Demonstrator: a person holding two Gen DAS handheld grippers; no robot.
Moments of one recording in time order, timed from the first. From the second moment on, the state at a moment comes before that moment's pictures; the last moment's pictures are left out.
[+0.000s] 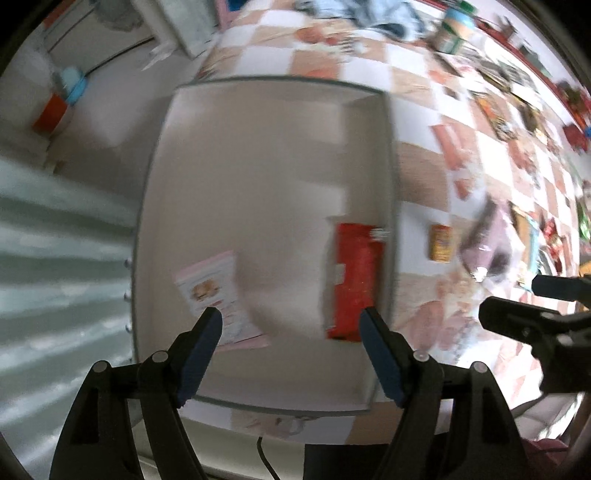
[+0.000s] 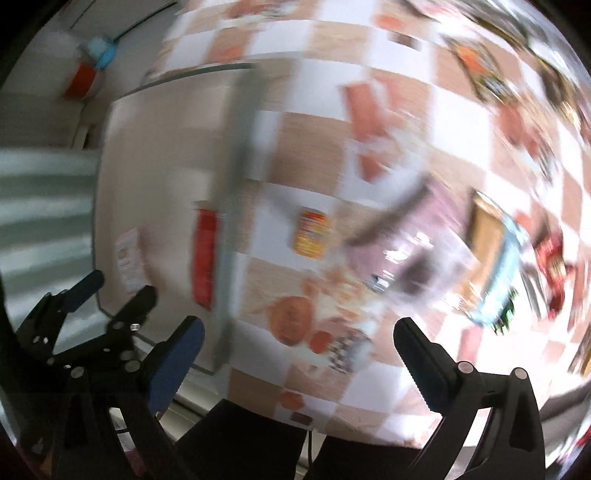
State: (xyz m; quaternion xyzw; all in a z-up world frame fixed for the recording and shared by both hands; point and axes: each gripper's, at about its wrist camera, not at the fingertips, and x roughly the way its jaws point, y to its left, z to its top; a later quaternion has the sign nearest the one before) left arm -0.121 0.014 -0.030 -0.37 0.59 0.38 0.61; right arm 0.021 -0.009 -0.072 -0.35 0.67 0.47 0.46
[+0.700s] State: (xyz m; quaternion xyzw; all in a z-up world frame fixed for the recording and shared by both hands) left arm 0.030 -0.022 -0.042 -0.21 0.65 0.26 0.68; right arm 0.157 -0.158 -0.114 -0.24 0.76 0.32 0.52
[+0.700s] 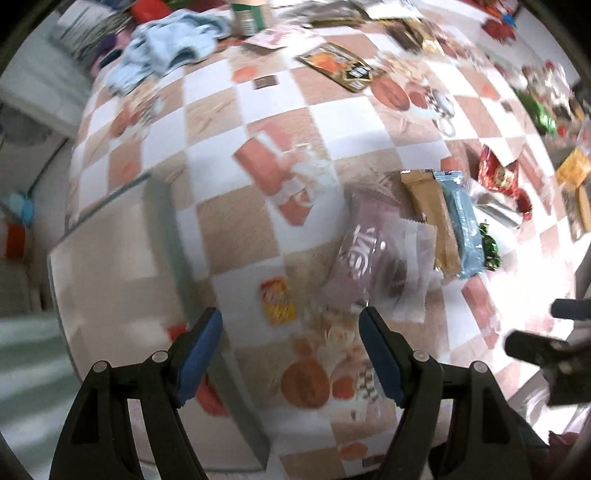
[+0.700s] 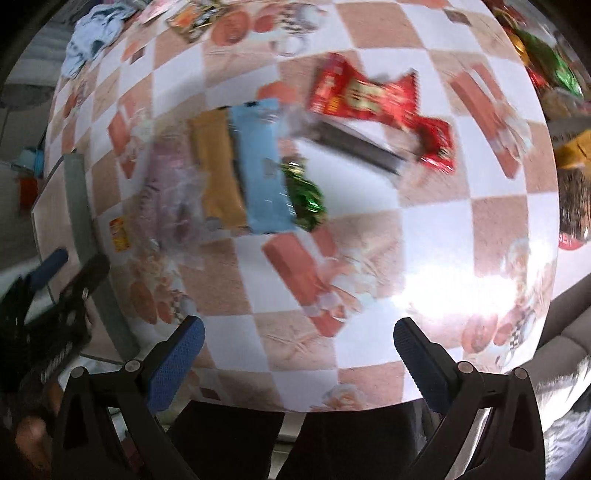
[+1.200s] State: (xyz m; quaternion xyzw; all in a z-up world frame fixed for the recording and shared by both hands) left arm 0.068 -0.017 -0.092 -0.19 0.69 0.24 0.66; right arm 0.204 -0.221 -0.129 -0.20 0.79 0.28 0.51
